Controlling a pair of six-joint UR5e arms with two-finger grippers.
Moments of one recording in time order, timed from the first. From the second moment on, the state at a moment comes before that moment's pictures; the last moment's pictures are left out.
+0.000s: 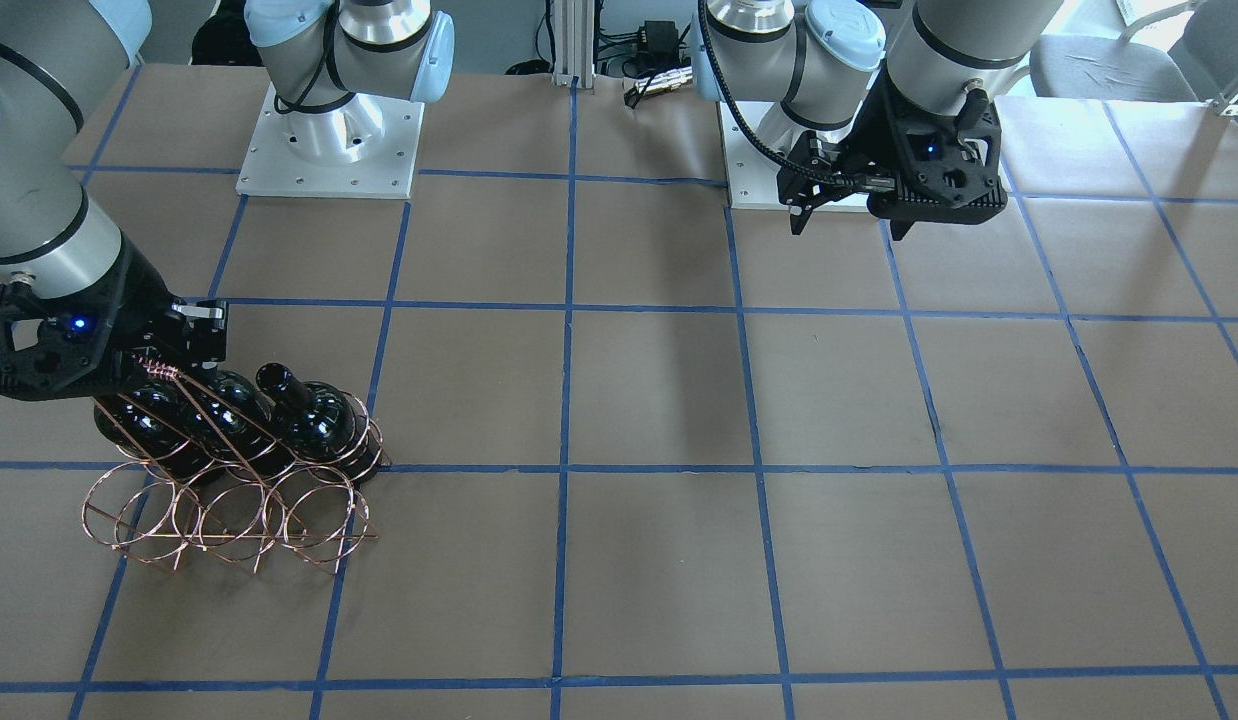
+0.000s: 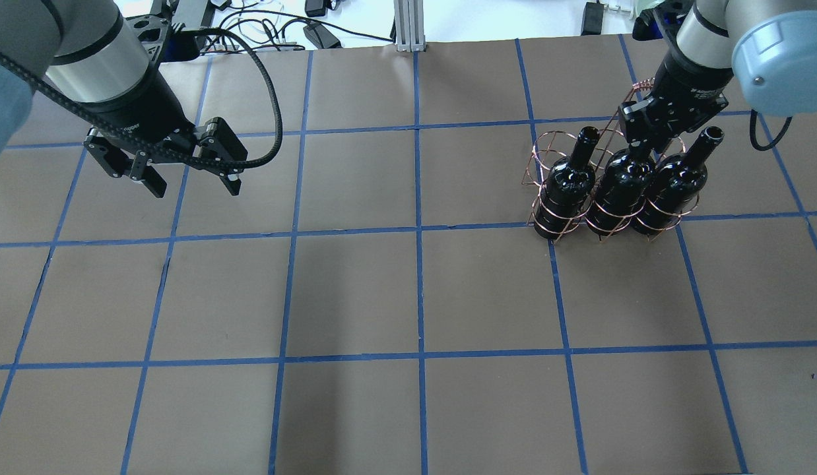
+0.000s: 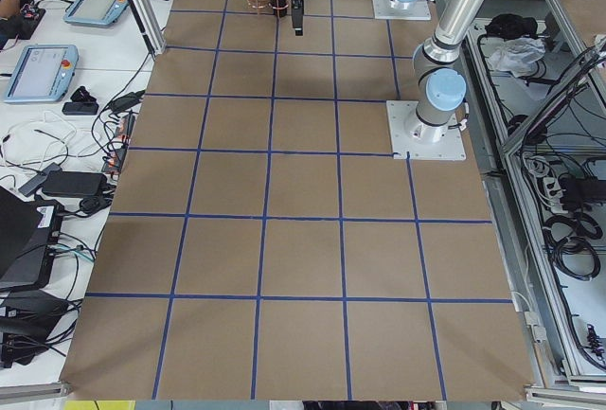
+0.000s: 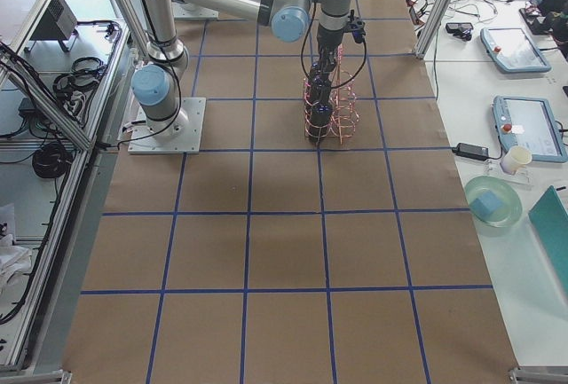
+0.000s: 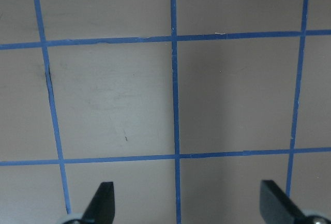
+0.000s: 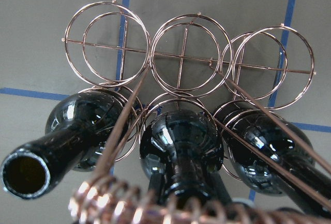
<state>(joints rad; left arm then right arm) -1.55 -1.53 -1.58 -1.68 1.56 0.05 1.40 -1.42 1.63 -1.75 -1.58 -0.30</state>
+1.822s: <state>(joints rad) -1.54 -1.53 -1.58 -1.68 1.56 0.05 1.71 -1.61 1.44 -1.45 -1.59 0.14</state>
